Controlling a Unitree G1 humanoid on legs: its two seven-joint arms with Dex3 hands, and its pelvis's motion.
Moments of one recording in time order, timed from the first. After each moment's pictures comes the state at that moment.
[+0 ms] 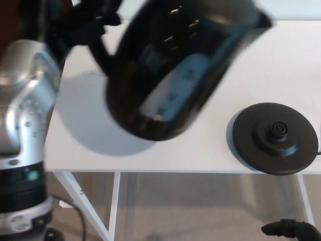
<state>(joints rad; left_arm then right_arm) -0.62 0.21 0.25 -0.12 -0.30 0.66 0.01 -0.19 -0.31 0.14 1.23 -0.24 -0.33 -0.01</state>
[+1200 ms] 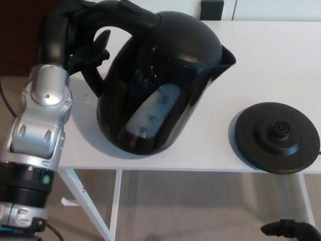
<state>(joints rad) -0.60 0.28 -0.05 0.24 0.04 0.25 0.16 -0.19 -0.31 0.14 1.22 -0.24 -0.33 -0.01</state>
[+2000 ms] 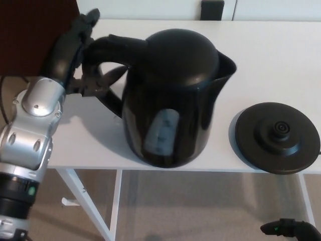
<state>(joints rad) -0.54 0.40 -0.15 0.18 0.02 0.35 -0.13 -0.19 -0.31 0.14 1.22 -0.24 -0.33 -0.01</state>
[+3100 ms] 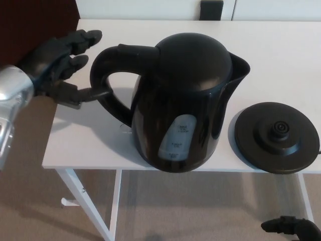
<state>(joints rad) -0.58 0.58 -0.08 0.17 -0.07 0.43 -0.54 -0.20 -0.31 0.14 1.23 -0.24 -0.32 -0.01</state>
